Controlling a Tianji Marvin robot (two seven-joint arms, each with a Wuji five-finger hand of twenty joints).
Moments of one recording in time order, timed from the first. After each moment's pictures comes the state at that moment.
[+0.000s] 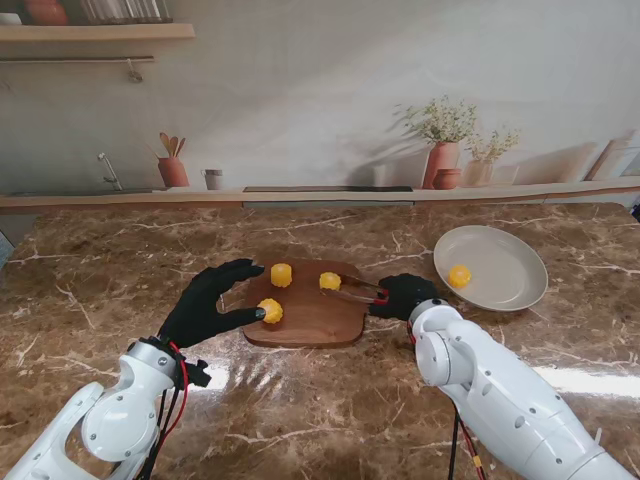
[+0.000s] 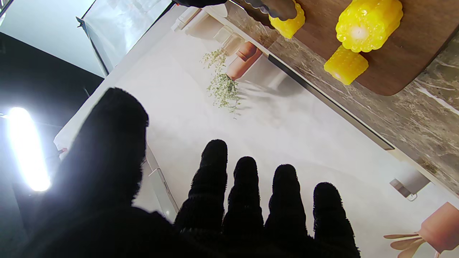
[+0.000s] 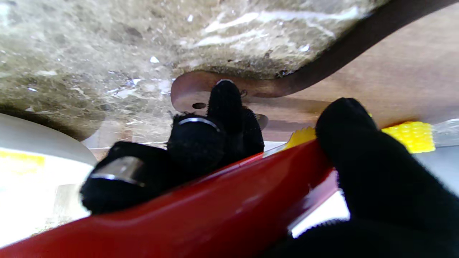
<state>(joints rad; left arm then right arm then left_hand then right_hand) 1.77 -1.13 -1.32 -1.78 0.45 -0.23 0.10 -1.29 -1.08 0.93 -1.35 -0.85 0.26 0.04 0.65 -0.39 0.28 -0.08 0.52 0.03 0.20 0.19 0.39 -0.01 0.24 0.25 0.28 0.04 0.12 0.38 -0.05 0.05 0.33 0.69 0.43 -0.42 0.73 -0.21 0.68 0.05 0.55 0.31 1.07 -0.05 0.64 0.74 1.23 -0.11 1.24 0.80 1.09 -0.08 1.68 0.61</state>
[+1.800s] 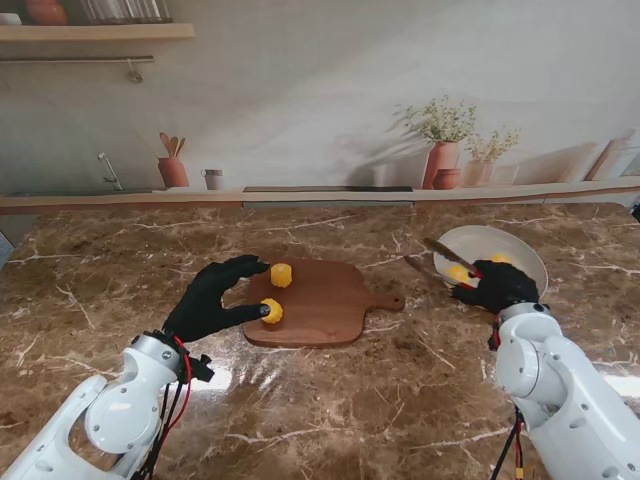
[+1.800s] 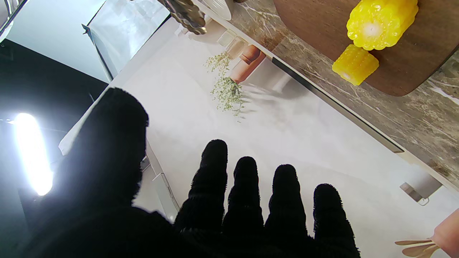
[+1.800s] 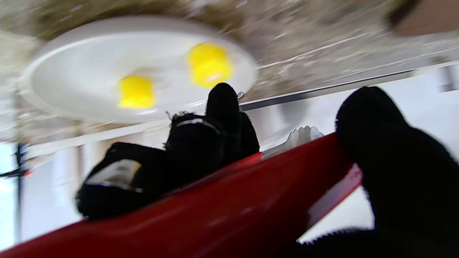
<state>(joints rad) 1.74 -1.13 -1.31 -1.77 0.45 -0.22 0.08 -1.61 -1.07 1.40 -1.60 -0.89 0.27 0.00 0.65 -0.39 0.28 -0.07 0.52 0.03 0.20 0.19 0.39 -0.01 0.24 0.25 0.28 0.04 0.12 0.38 -0.06 0.05 0.31 0.71 0.32 -0.56 0.84 -0.19 0.69 0.11 0.42 0.40 1.03 -0.03 0.65 0.74 1.26 -0.10 1.24 0.81 1.12 -0.06 1.68 0.61</state>
